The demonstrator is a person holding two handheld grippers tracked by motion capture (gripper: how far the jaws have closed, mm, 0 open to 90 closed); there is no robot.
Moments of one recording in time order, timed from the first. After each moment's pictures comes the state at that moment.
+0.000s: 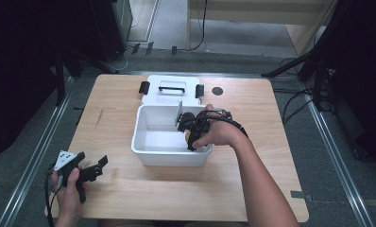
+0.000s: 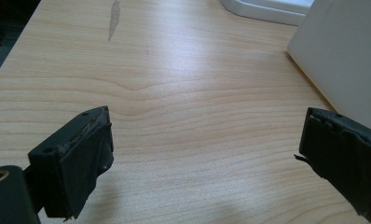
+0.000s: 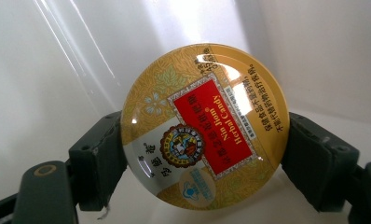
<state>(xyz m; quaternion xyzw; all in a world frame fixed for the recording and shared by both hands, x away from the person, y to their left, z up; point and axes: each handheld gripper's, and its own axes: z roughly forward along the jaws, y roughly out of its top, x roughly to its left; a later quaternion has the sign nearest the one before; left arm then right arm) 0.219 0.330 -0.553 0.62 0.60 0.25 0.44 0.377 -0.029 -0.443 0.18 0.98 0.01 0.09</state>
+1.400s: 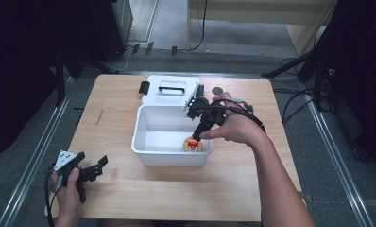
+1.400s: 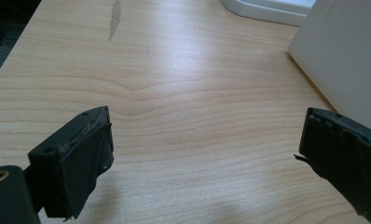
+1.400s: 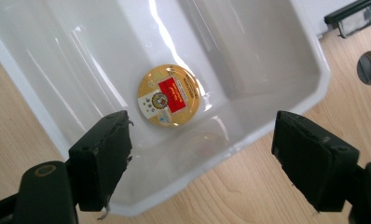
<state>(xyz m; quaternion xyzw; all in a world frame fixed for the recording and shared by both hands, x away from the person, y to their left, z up) 0.219 0.330 -0.553 0.61 0.60 0.25 0.44 0.357 -0.062 -0.364 0.23 0.96 0.11 0.11</state>
